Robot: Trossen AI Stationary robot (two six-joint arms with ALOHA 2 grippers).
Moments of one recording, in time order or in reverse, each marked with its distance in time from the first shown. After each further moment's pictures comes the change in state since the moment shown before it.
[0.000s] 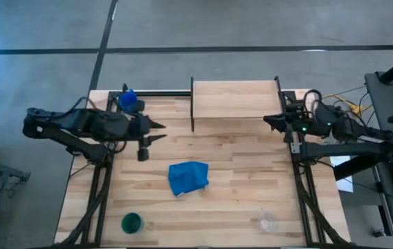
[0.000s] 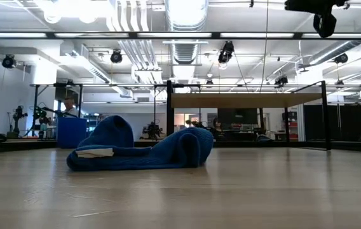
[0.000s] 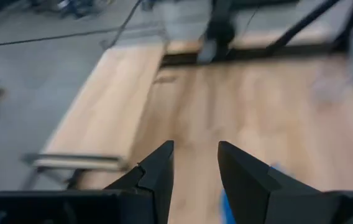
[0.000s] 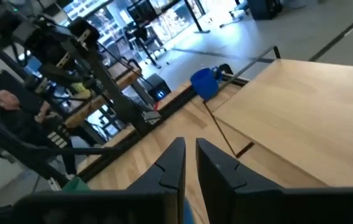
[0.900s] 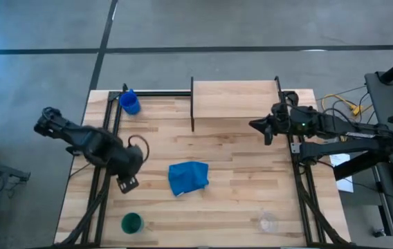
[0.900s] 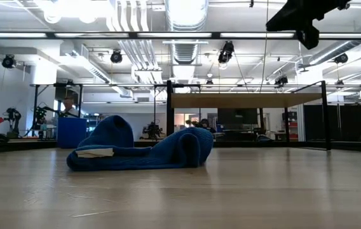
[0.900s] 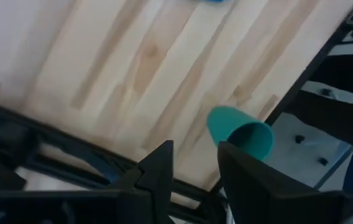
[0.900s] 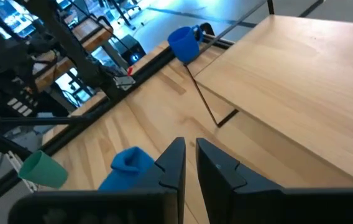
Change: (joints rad) left arm -0.264 0.188 0.098 -0.733 0.604 -1.080; right arm 0.000 0.212 0.015 0.002 0.000 0.001
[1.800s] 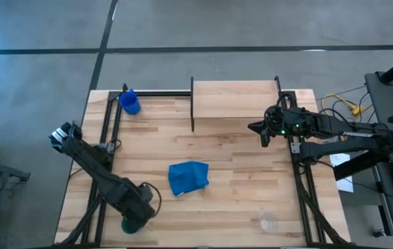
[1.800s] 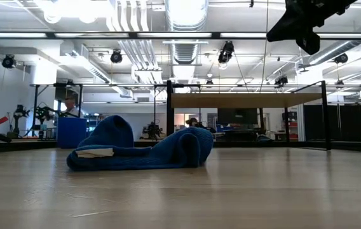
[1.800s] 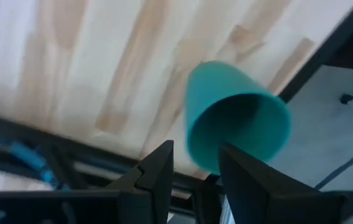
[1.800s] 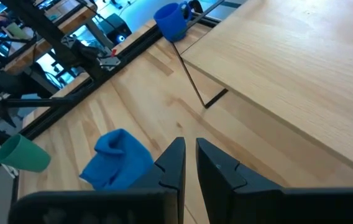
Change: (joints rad) left arm -0.261 0.310 -0.090 0.268 0.100 -0.119; right arm 0.000 0.035 -0.001 -0.060 0.000 -0.001
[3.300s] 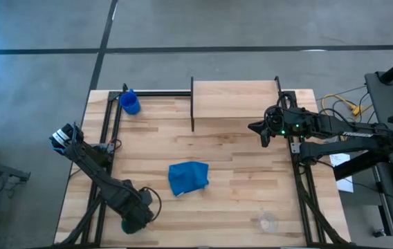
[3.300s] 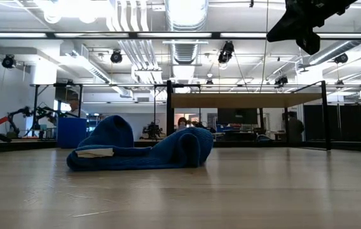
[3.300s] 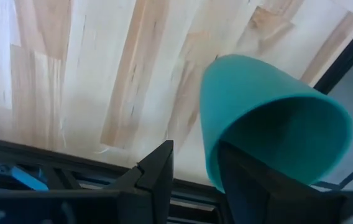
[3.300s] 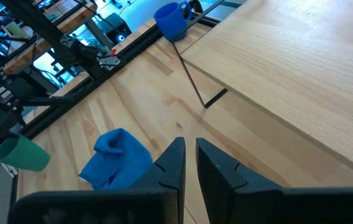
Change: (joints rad) left arm -0.034 0.014 -0.130 0.091 -0.002 0.064; right arm 0.000 0.000 0.000 -0.001 0.000 -0.003
